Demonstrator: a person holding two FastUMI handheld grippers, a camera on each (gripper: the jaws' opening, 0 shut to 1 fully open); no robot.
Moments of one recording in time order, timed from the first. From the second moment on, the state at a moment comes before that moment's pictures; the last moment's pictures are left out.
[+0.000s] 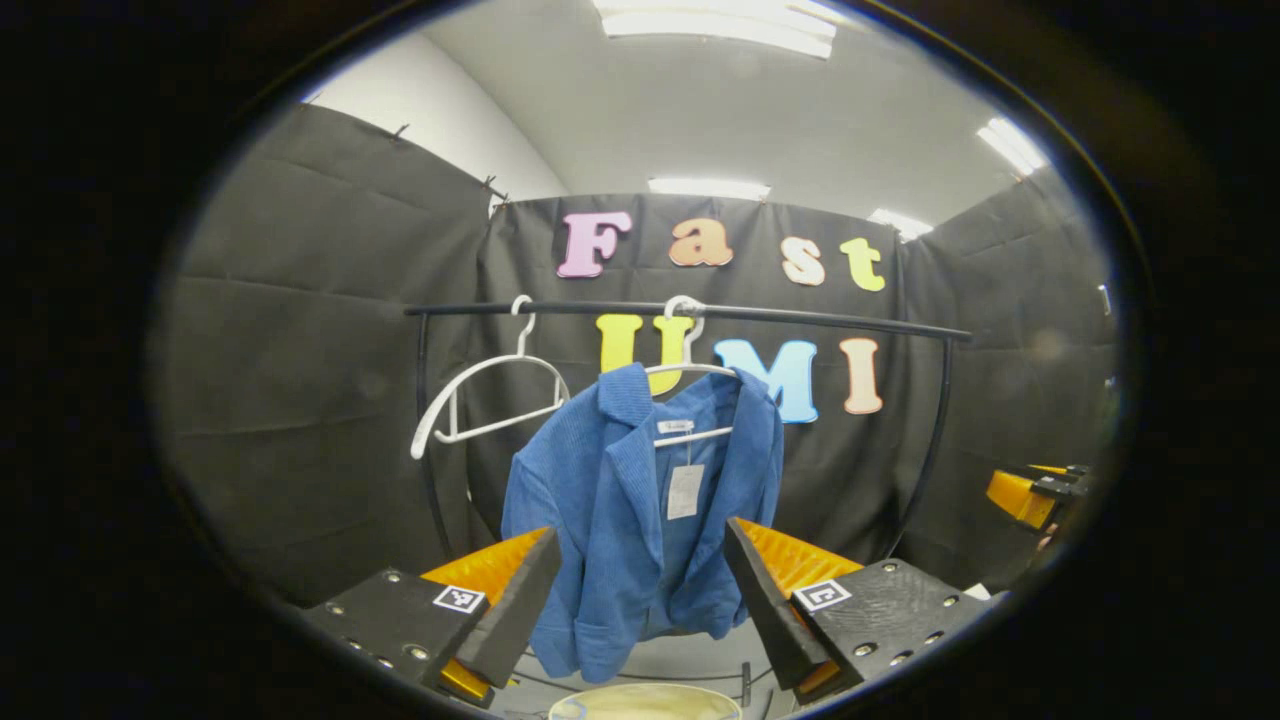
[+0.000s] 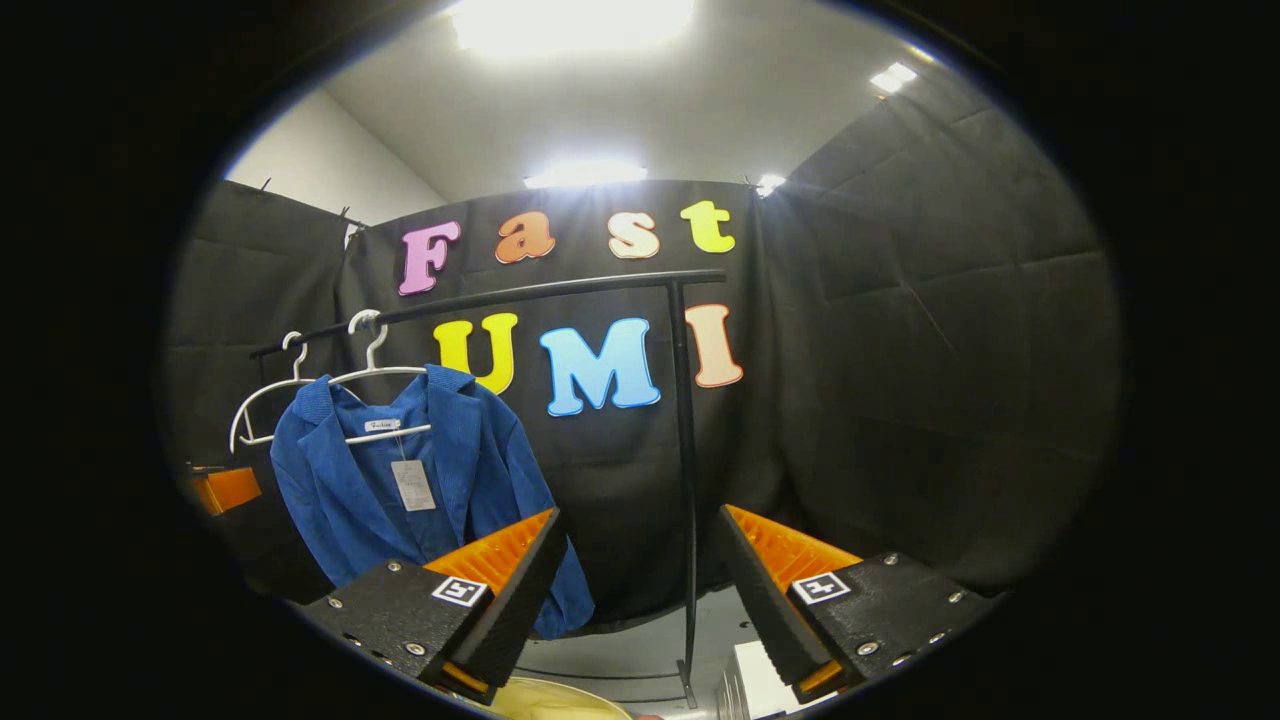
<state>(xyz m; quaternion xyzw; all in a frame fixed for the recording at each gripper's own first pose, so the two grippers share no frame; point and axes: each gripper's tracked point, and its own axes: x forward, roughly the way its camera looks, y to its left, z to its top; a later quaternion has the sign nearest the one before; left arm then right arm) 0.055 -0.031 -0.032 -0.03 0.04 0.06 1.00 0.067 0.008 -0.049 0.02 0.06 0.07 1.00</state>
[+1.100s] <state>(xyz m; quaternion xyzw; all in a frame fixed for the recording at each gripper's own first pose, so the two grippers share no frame) 0.128 -0.010 -0.046 -0.07 0.08 0.15 0.98 0.186 0.207 -0.084 0.03 0.14 0.32 0.94</state>
